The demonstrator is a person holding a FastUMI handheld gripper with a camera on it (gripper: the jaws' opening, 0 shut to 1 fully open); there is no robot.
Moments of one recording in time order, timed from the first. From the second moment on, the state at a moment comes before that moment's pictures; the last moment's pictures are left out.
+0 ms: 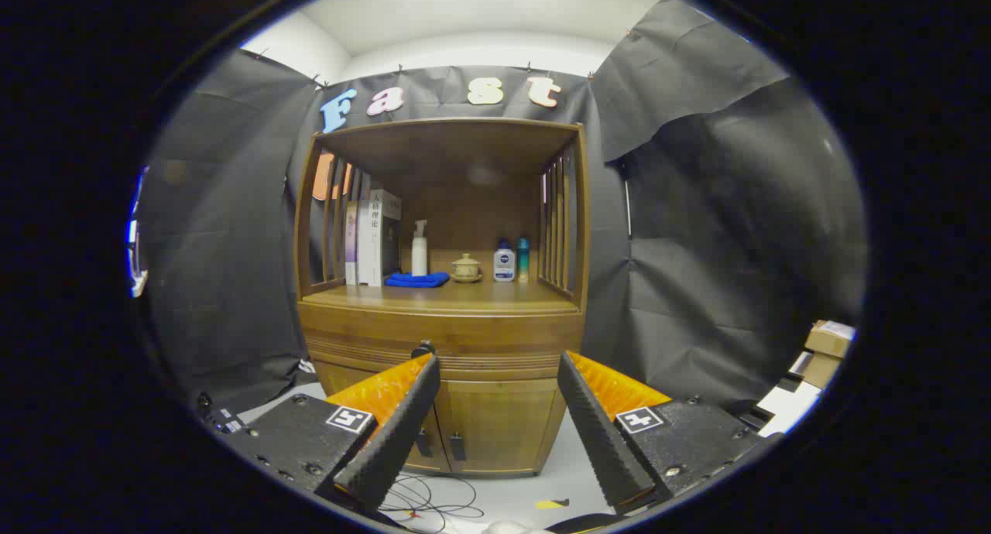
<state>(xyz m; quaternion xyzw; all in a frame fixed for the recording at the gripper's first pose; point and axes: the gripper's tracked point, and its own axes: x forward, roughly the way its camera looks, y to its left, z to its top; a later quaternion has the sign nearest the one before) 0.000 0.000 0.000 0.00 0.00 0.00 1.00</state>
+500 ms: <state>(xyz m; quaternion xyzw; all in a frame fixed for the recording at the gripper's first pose) -0.004 -0.002 0.006 0.00 -0.01 0.00 1.00</state>
